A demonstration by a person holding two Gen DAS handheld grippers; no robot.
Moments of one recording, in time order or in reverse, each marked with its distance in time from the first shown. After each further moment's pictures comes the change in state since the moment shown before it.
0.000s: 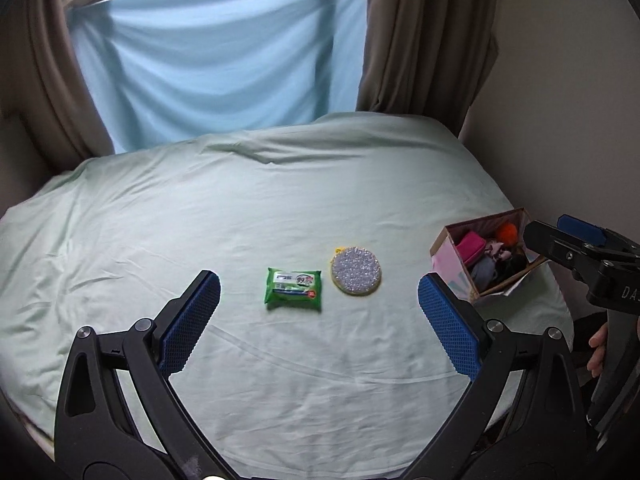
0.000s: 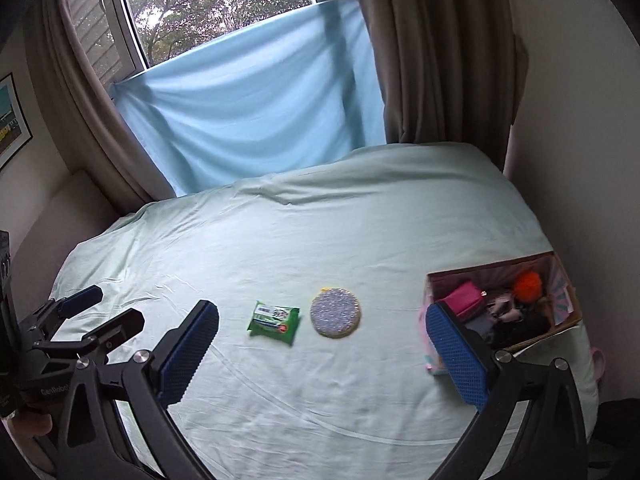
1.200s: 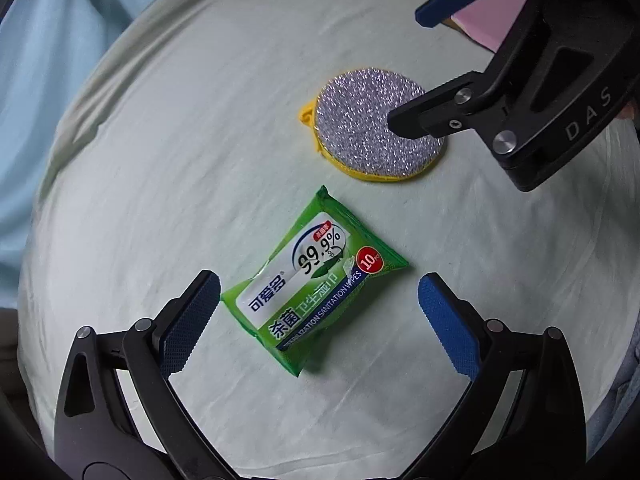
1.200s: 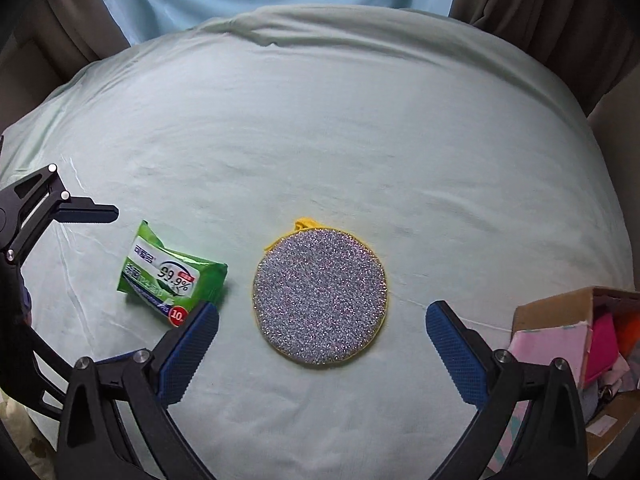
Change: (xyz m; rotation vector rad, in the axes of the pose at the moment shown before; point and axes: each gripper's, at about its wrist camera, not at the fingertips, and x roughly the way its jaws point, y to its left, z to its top) left arm 0.357 0.010 -0.079 0.808 0.405 -0.239; right arm 0.359 -0.013 -0.053 -0.243 0.432 -0.103
